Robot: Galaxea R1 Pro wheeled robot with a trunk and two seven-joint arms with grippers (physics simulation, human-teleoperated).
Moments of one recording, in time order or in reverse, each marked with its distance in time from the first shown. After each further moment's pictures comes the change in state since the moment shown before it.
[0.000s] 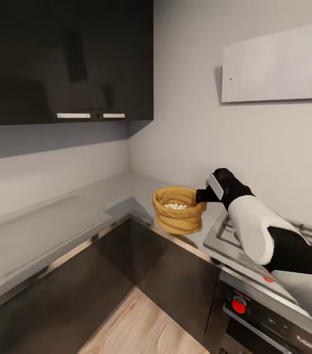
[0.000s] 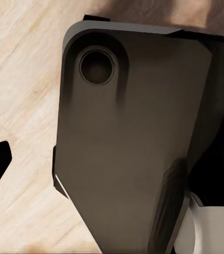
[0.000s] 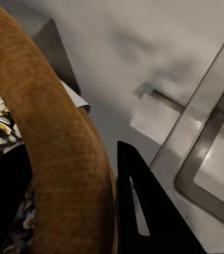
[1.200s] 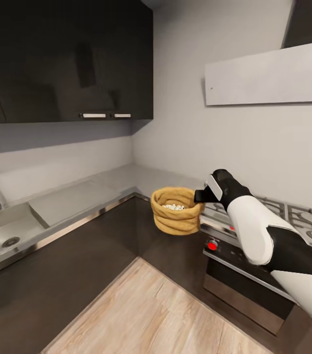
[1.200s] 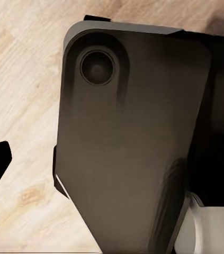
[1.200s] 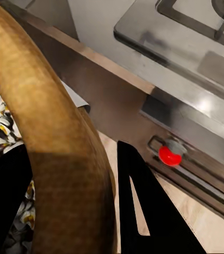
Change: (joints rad) left arm 0.000 0.001 0.000 0.000 0.000 0.000 0.000; right arm 0.000 0.005 0.001 0.014 -0.002 -0.013 0.018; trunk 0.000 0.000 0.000
